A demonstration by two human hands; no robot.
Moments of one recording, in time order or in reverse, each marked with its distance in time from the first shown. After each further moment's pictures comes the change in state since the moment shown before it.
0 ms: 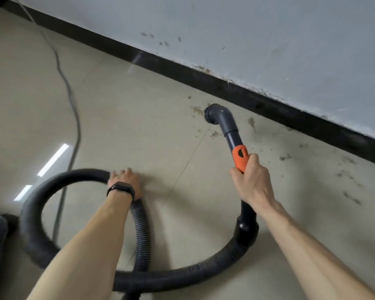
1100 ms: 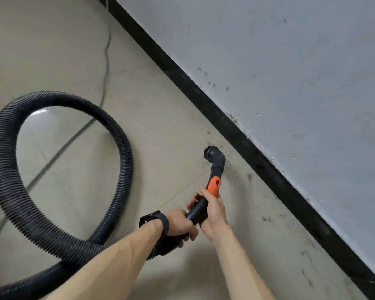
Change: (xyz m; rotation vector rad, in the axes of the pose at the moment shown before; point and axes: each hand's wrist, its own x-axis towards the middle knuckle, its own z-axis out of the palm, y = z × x) left_hand -0.065 0.107 -0.017 -1.428 -0.508 0.338; right_hand -0.013 -0.068 0.066 0.958 -0.401 0.432
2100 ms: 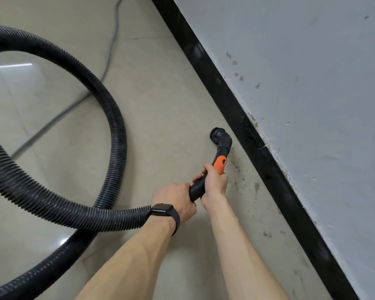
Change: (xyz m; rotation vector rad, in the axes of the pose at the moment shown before) left_hand 0.035 0.006 -0.044 0.451 0.711 0.189; right_hand 0.083 -0.027 0.074 -0.219 0.281 -0.159
